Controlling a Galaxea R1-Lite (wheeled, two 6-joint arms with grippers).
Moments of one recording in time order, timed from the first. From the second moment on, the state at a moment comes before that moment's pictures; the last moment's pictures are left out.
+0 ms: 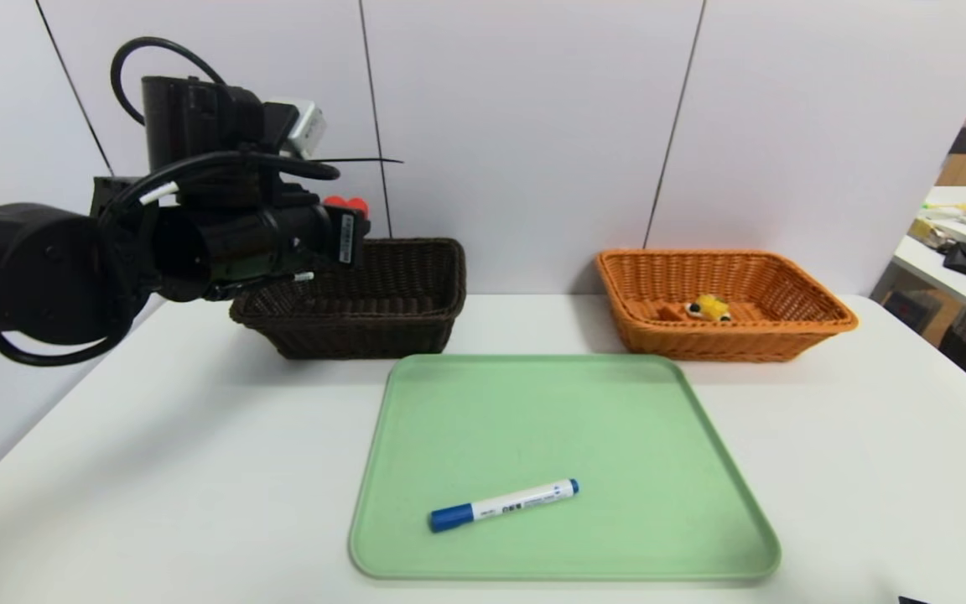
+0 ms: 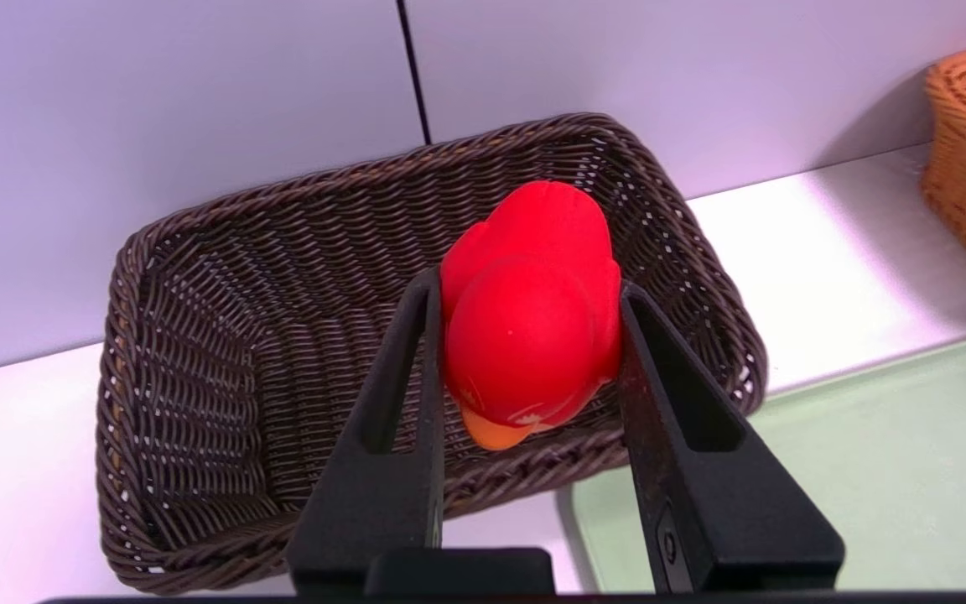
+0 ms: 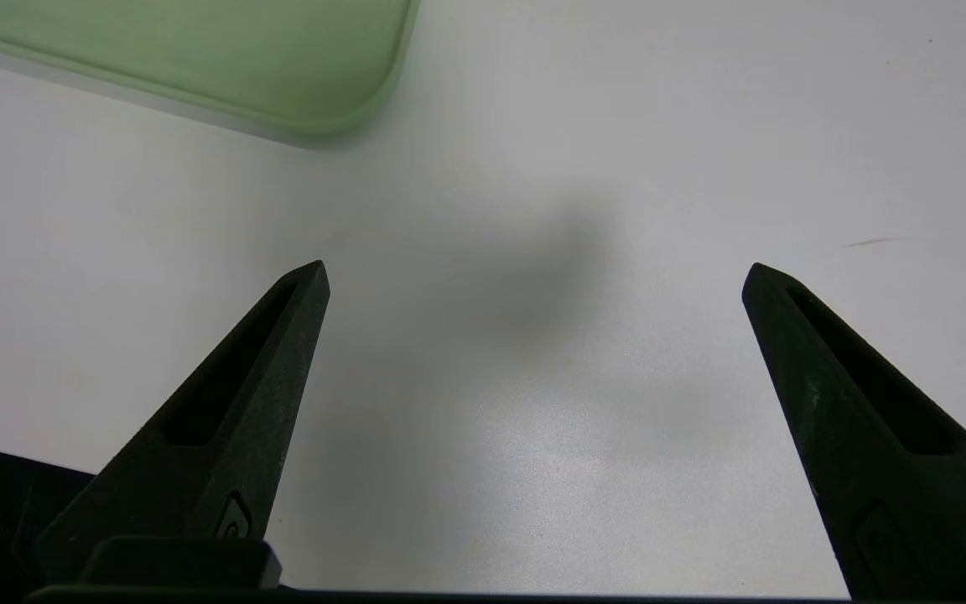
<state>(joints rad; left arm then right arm) -0.41 1.72 -1.27 -0.24 0.17 0.02 0.31 0.90 -0.58 0.48 -0.10 -0.01</state>
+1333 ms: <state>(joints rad) -0.35 2.08 -1.96 0.75 0.15 -0.05 0.33 0.89 -0.56 0.47 -0.10 -0.01</state>
